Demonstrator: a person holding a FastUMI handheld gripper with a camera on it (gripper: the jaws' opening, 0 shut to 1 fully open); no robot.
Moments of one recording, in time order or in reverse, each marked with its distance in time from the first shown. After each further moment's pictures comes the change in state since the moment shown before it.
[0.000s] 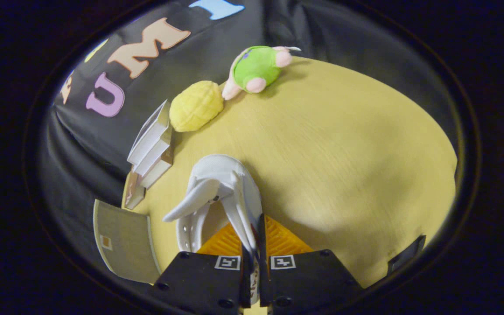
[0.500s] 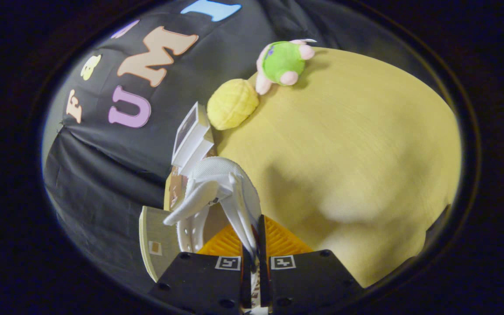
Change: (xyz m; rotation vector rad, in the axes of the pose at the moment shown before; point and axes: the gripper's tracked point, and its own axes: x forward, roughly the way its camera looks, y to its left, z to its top) arm -0.040 0.095 -0.018 0.066 0.065 0.214
